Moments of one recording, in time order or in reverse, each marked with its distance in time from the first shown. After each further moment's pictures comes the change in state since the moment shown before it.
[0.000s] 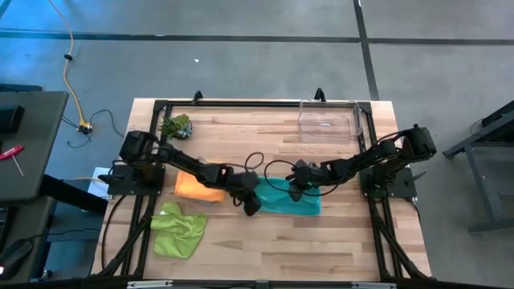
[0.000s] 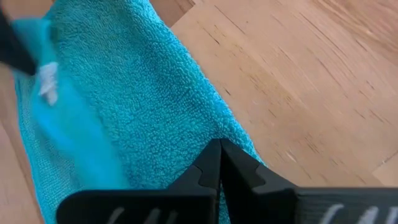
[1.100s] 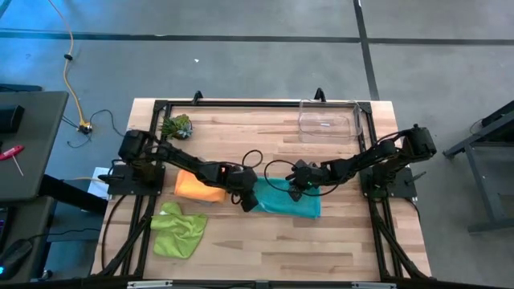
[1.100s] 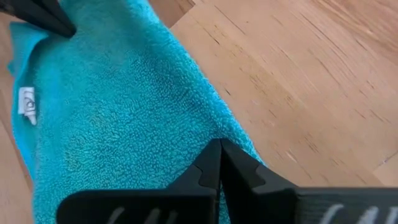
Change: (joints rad) left arm 0.018 -0.011 0.000 -0.139 -0.134 0.085; right arm 0.000 -0.001 0.000 0.000 -0.002 0.002
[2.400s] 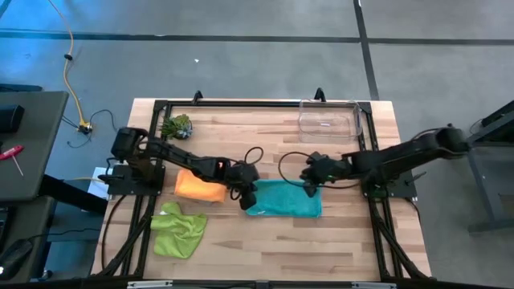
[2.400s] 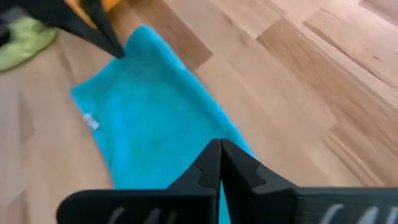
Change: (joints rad) left arm 0.032 -0.075 -0.001 0.029 0.038 0.209; right arm 0.029 -0.419 0.002 -0.315 0.042 -0.029
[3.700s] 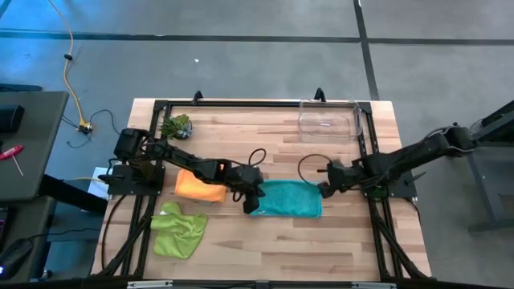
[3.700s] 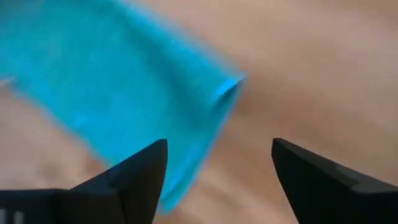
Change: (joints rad) left arm -0.016 0.030 0.001 0.187 0.101 -0.003; right arm 0.098 -0.185 -0.120 -0.353 -0.162 0.602
